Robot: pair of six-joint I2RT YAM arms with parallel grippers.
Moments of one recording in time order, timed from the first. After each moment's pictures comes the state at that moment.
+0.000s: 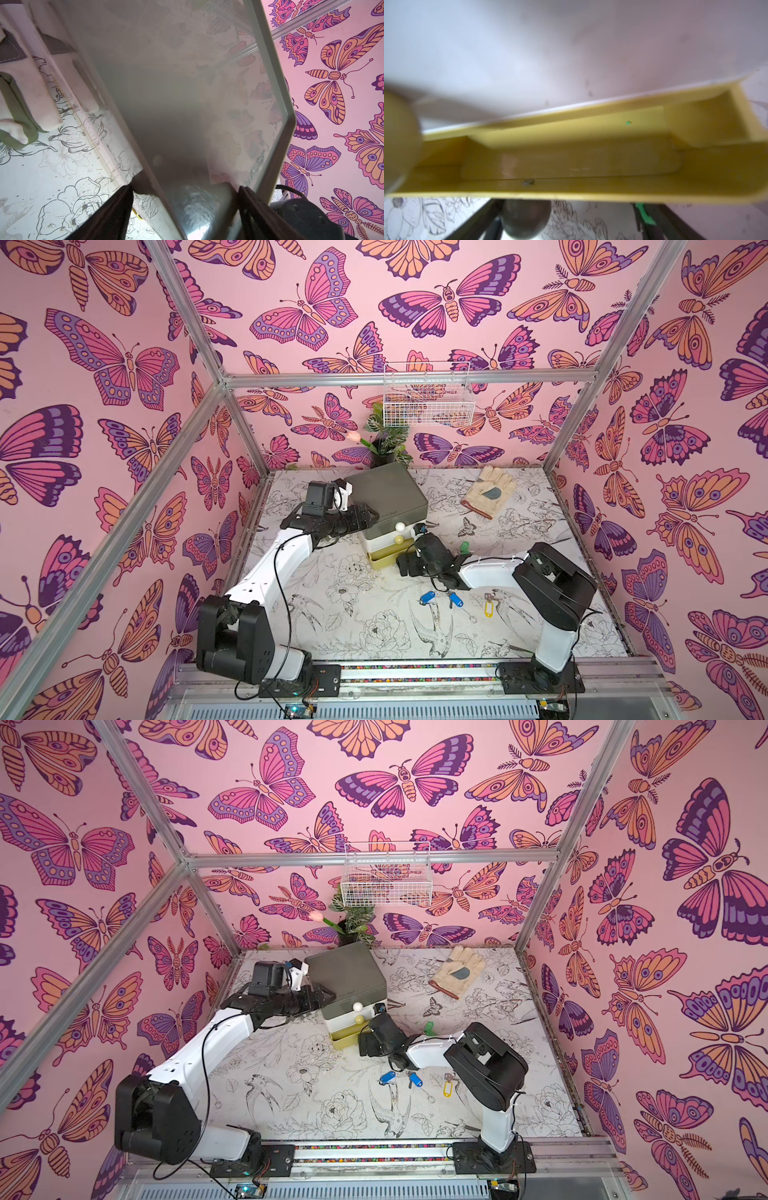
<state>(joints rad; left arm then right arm) -0.23 1.43 1.12 -0.47 0.49 -0.46 0.88 1.86 0.88 0.25 0.11 0.53</state>
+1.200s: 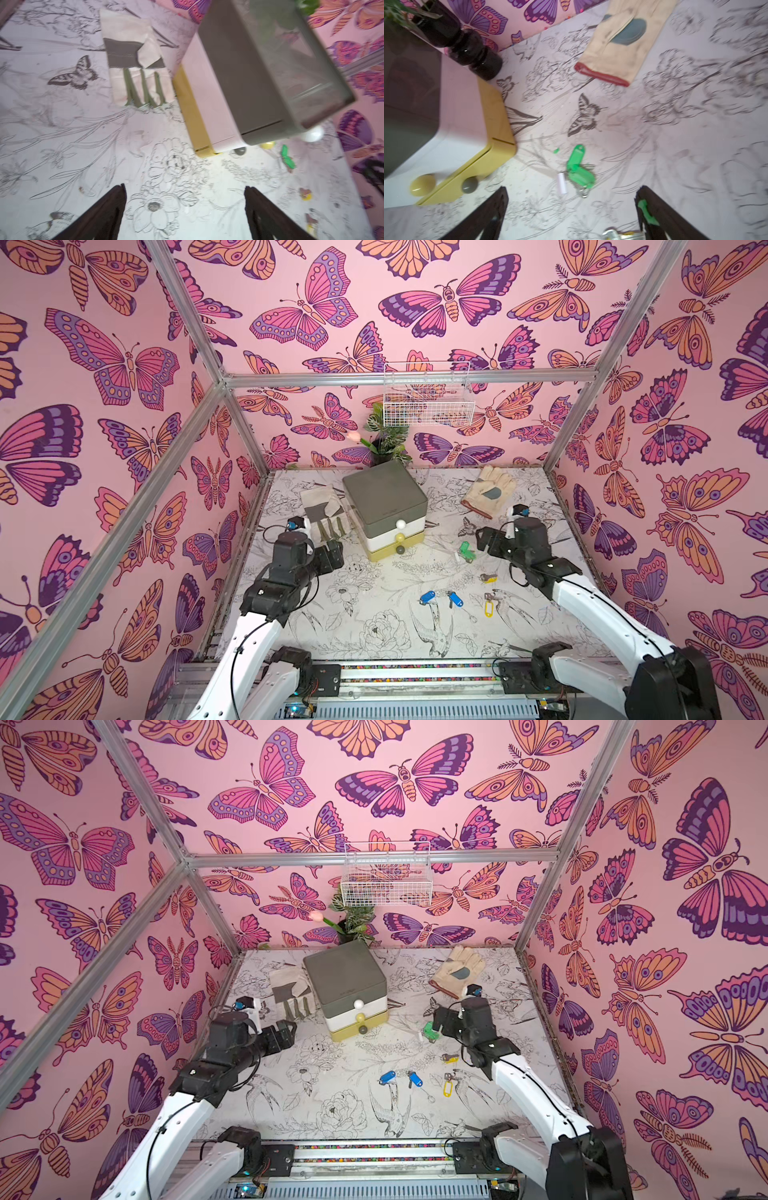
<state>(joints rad) -0.19 0.77 0.69 -0.61 0.00 -0.45 0.26 1.07 0.64 -0.19 -0.01 0.40</state>
